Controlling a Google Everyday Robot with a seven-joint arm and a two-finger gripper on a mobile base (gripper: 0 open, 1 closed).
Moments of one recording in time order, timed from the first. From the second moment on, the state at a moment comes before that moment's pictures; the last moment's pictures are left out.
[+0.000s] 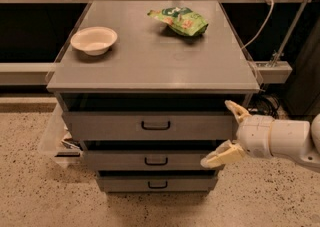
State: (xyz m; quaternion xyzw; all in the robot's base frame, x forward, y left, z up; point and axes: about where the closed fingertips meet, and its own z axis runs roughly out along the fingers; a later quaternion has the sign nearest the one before) arm 0.473 -0.158 0.761 -0.49 0.72 0.16 0.47
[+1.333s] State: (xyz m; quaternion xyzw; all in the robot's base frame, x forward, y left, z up) arm 0.479 -0.153 0.757 -0.49 0.71 0.17 0.48
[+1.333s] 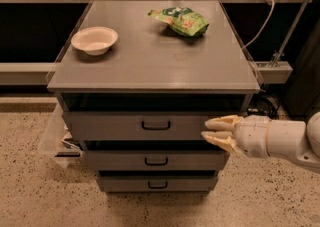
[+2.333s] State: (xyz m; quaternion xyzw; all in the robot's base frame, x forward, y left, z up) arm 0.536 -0.134 0.725 -0.52 0.70 0.16 0.47
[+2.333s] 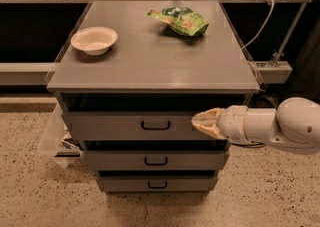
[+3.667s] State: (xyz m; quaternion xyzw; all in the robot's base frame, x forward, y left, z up) arm 0.536 -0.134 0.725 -0.52 0.70 0.16 0.47
